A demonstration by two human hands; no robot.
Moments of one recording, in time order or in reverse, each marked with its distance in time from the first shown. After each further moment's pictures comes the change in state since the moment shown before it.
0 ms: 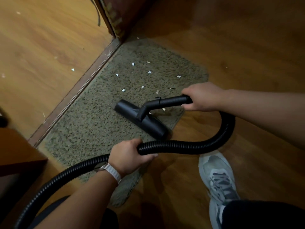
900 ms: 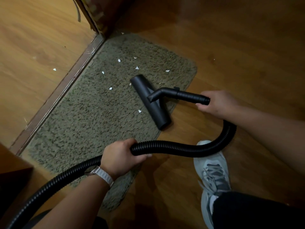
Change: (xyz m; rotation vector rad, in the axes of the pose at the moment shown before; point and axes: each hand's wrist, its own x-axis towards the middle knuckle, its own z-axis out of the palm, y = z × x) left_hand 0.002 -0.004 0.016 -0.002 0.085 0.097; right_hand -0.068 0.036 0.063 0.447 0.129 0.480
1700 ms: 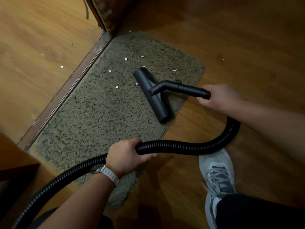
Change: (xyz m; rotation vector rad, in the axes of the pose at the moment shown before) left_hand 0.002 0.000 -0.004 0.052 -0.024 -0.019; right_hand 0.020 -0.022 -0.007 -0.110 0.052 -0.066
